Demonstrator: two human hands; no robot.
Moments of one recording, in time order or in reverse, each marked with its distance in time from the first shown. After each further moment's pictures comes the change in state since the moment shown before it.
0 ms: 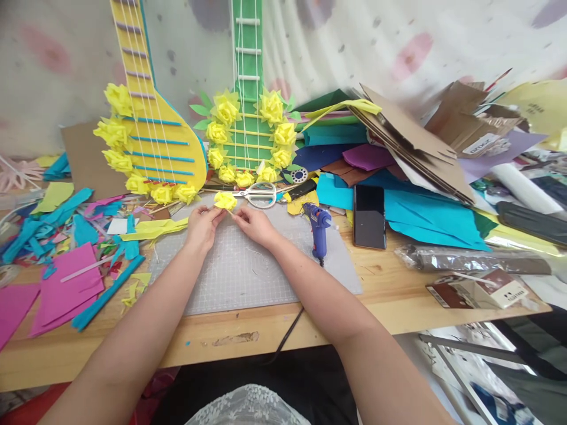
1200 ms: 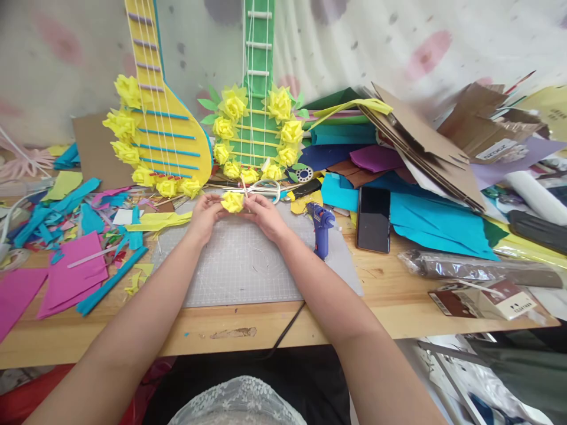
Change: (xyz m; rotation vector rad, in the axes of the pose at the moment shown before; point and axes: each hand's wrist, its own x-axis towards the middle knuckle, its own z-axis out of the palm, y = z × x) left_hand 0.012 0.001 -0.012 0.252 -0.204 0.109; right_hand 0.003 -0.007 -0.011 0.836 0.020 0.101
